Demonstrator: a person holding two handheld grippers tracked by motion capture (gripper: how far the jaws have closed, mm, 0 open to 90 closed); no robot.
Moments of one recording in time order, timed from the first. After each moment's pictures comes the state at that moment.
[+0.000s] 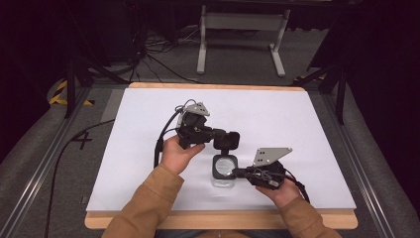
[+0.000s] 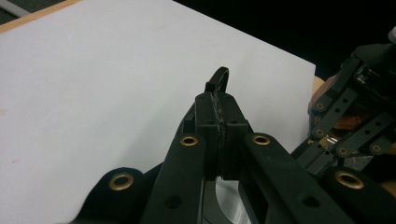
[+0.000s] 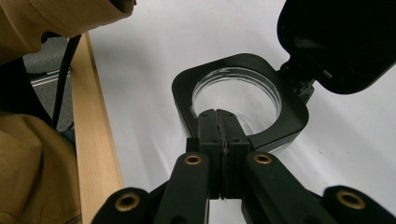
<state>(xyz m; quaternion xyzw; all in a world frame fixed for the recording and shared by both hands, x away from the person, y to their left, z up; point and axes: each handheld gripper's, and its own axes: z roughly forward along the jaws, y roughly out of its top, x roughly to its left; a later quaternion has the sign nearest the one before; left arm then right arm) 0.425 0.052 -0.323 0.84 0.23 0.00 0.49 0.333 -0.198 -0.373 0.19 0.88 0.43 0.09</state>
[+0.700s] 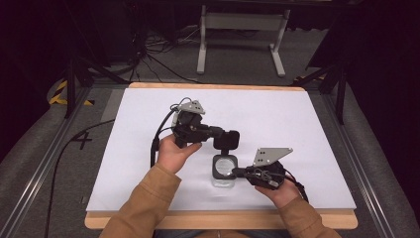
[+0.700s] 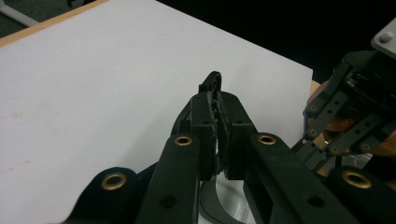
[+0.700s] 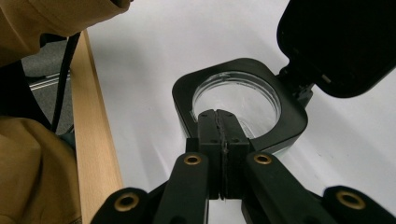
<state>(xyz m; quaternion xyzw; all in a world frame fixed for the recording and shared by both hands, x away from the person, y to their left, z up) 0.418 0.065 -0.312 0.84 0.22 0.00 0.50 0.332 -0.198 -0.371 0.19 0.88 0.43 0.09</state>
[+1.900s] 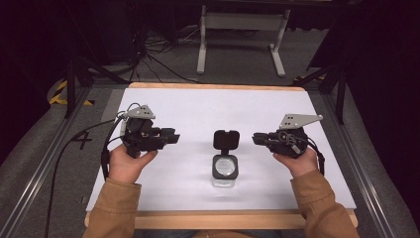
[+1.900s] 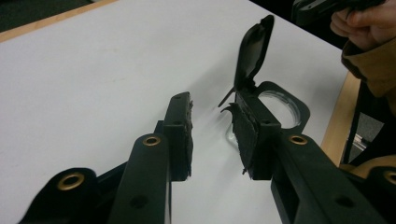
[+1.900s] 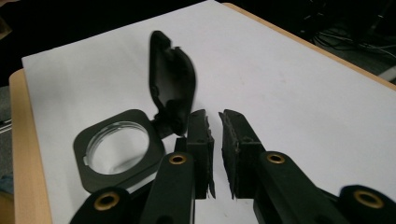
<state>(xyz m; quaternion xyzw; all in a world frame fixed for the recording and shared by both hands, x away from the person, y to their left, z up) 0.387 0.171 -0.307 0.82 0.32 0.05 0.47 0.388 -0.255 -0.322 0.26 0.83 0.46 0.14</state>
